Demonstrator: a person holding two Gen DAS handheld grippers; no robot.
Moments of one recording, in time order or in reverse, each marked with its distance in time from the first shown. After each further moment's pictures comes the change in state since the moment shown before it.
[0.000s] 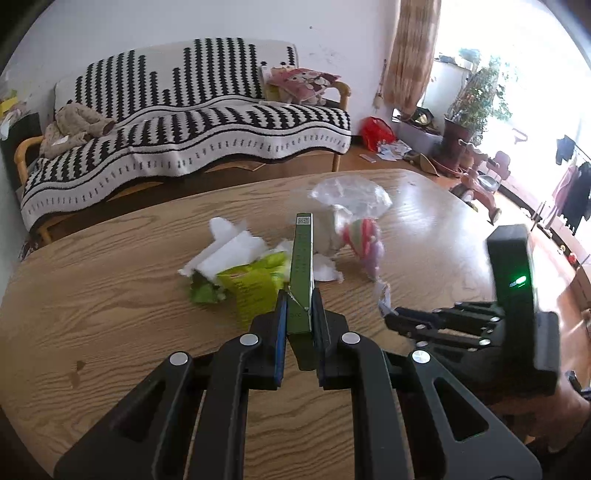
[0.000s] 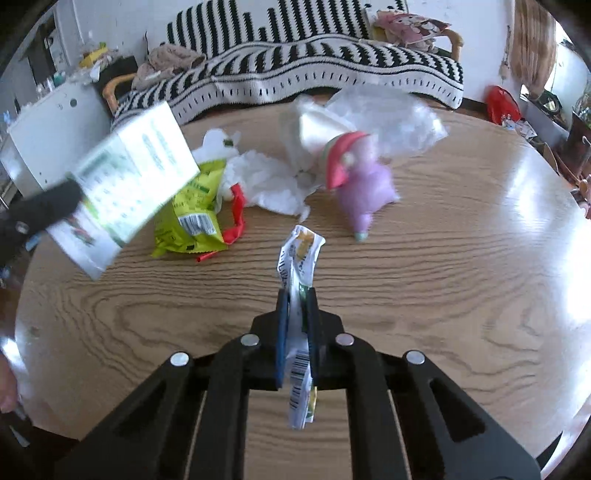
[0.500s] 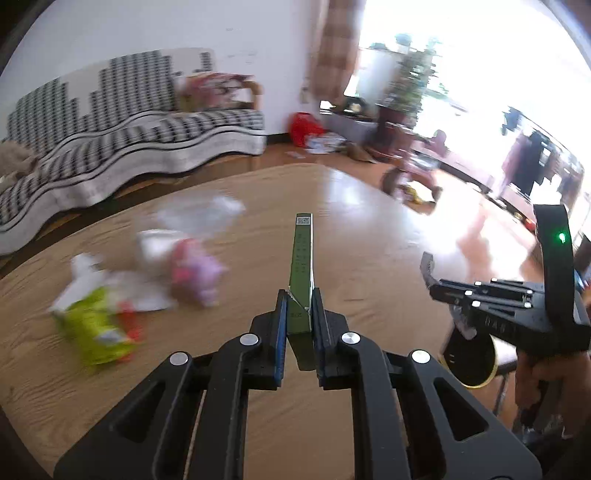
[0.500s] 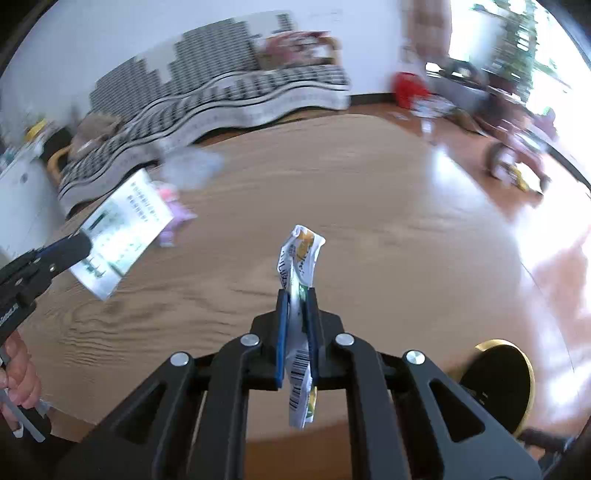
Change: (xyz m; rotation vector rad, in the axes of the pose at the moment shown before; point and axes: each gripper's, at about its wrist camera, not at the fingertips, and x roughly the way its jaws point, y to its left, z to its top) left arm 0.024 -0.181 0.006 0.159 -0.003 -0.223; right arm -0.140 -0.202 -0.083 0.276 -0.113 -0.209
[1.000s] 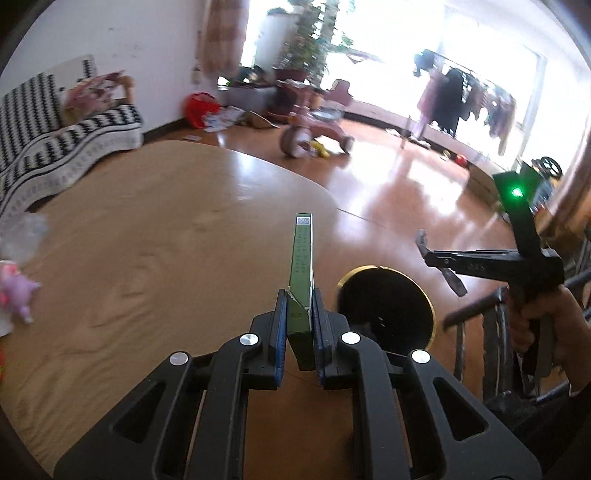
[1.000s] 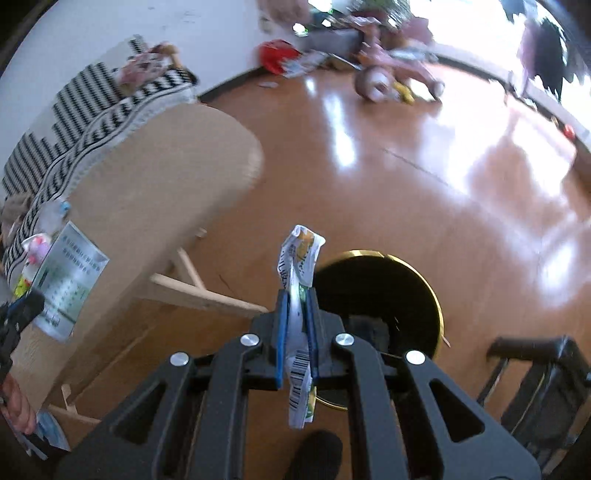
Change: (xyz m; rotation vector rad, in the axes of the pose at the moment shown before) left arm 0.071 -0.191 -0.034 0.223 0.116 -0.254; right arm -0.041 -0.256 -0.115 0.371 0.092 -0.179
